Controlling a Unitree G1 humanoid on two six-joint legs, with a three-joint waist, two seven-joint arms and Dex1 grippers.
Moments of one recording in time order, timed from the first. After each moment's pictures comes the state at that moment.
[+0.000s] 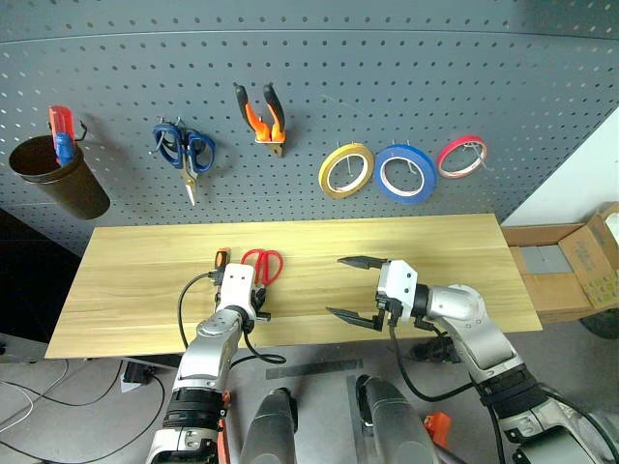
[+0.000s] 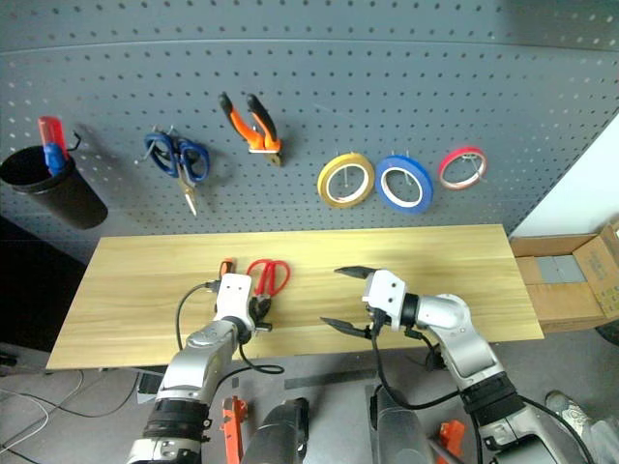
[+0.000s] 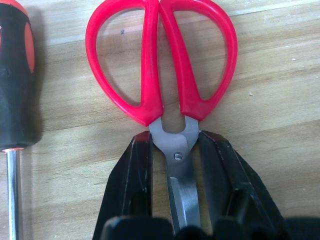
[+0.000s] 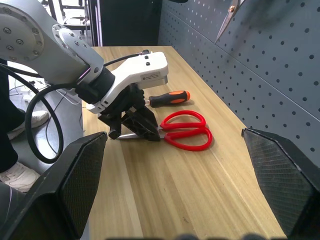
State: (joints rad) left arm -0.25 0.20 0.07 0.19 -0.04 0.54 -0.18; right arm -0.35 -0.38 0.30 0.05 0.13 -0.12 0.91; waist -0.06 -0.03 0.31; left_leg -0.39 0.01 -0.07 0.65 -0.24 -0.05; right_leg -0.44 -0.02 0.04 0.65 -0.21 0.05
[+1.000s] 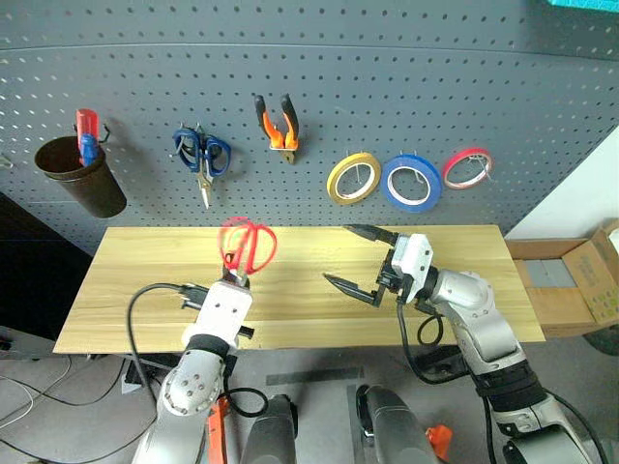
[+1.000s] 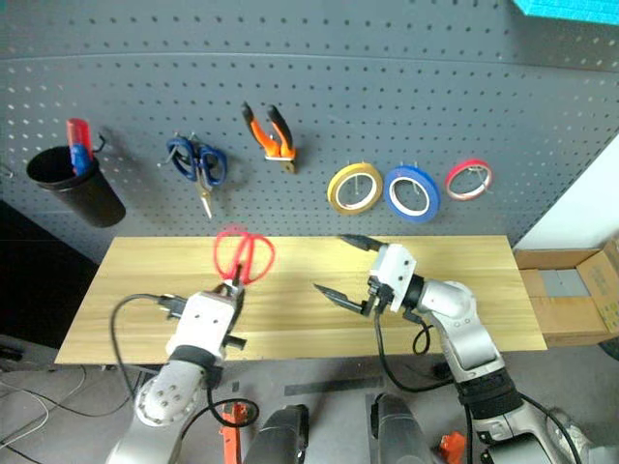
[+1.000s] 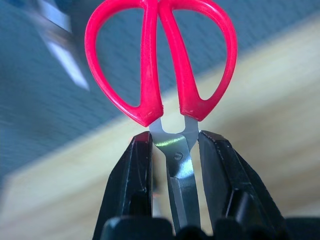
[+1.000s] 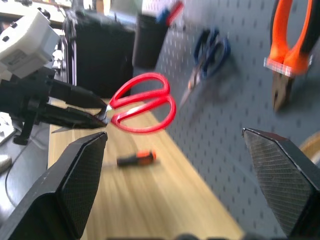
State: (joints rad) left arm 0.24 0.30 -0.04 -0.63 0.24 0.36 -0.05; right arm -0.37 -0.33 0.21 -0.10 0.25 -0.07 0.84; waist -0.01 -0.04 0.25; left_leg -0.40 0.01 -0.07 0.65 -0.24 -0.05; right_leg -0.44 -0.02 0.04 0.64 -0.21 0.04
